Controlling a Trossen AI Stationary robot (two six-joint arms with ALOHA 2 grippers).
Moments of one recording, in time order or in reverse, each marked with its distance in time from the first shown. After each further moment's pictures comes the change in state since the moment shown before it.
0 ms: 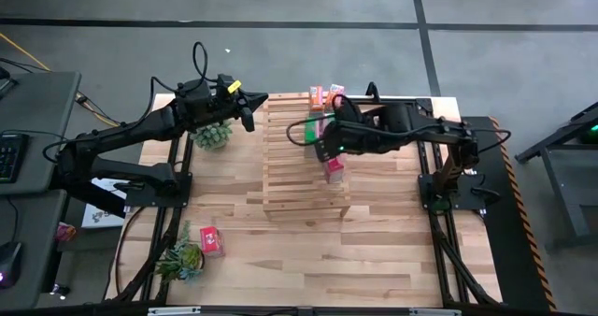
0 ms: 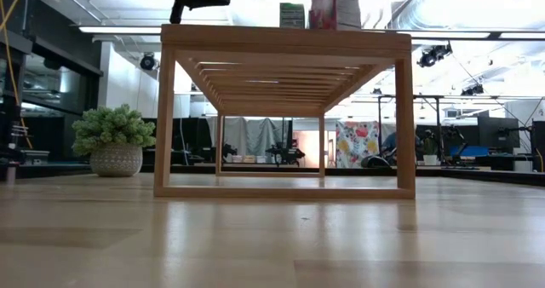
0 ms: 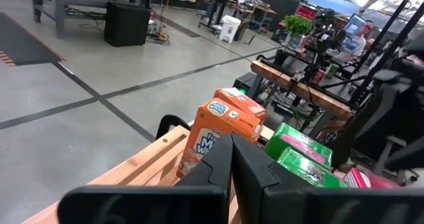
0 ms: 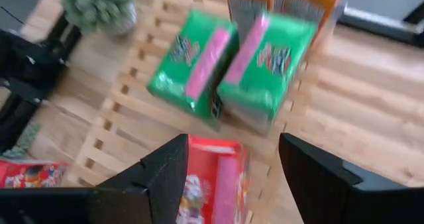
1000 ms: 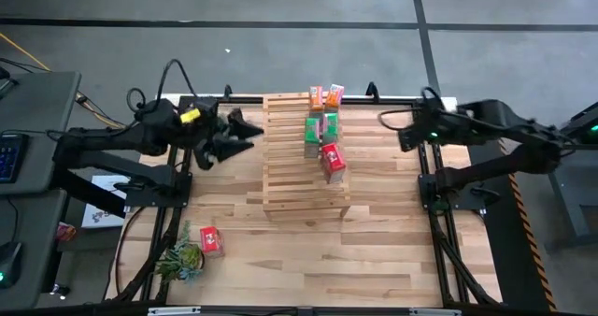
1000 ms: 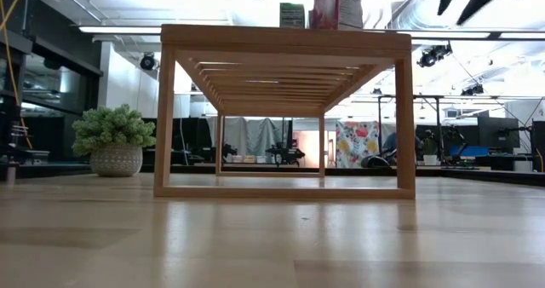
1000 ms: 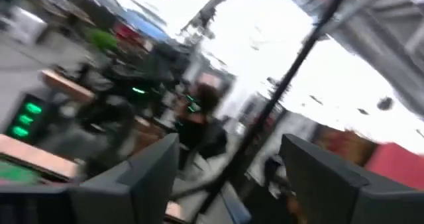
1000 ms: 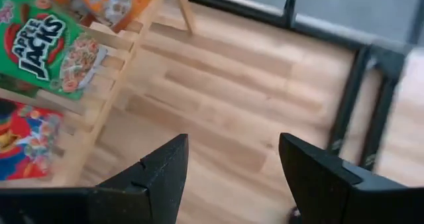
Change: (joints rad) left arm -0.393 -0.081 0.062 0.253 0.241 -0.270; right arm -0.152 -0.813 -0.838 0.034 -0.006 -0.128
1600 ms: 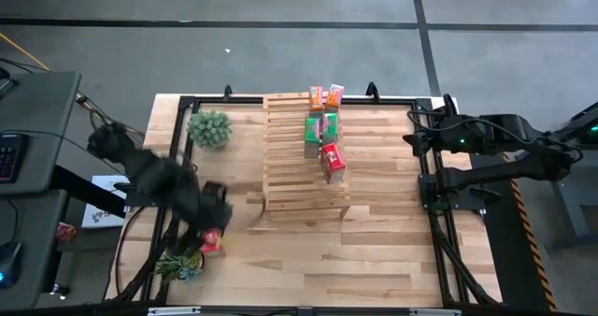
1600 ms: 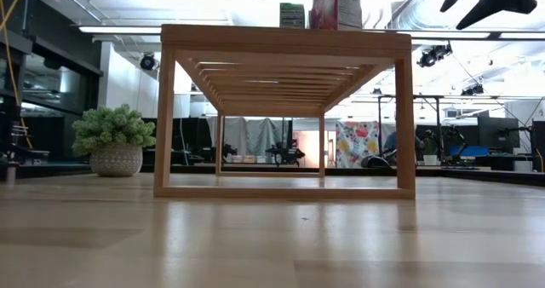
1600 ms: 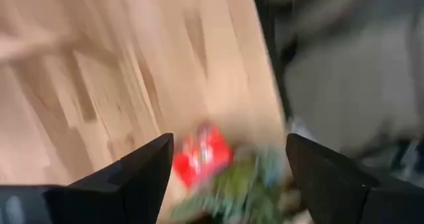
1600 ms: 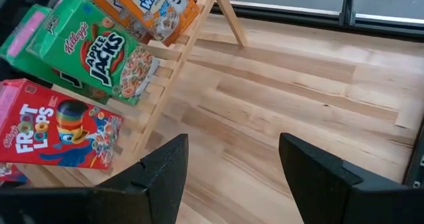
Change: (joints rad) left arm -0.601 0.500 0.711 -1.703 -0.055 0.271; right arm 0.021 -0.289 -0.267 0.282 -0.041 -0.014
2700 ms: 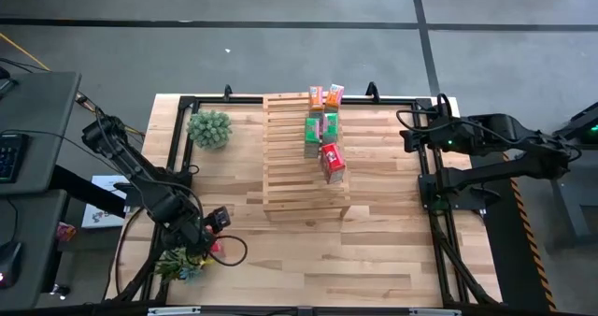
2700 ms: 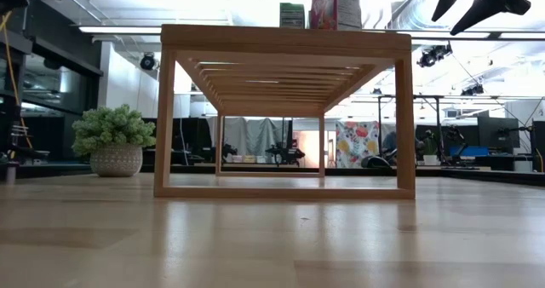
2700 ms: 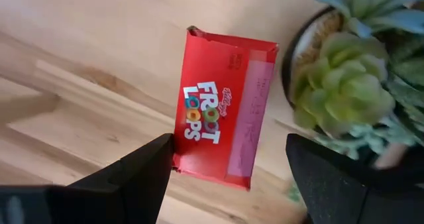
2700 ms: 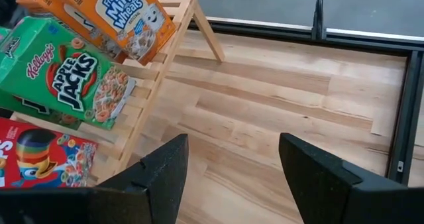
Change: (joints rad) left arm -0.182 -0.174 -0.741 0.407 -0.088 0.732; right arm -0.002 0.063 0.000 -0.004 0.102 0.047
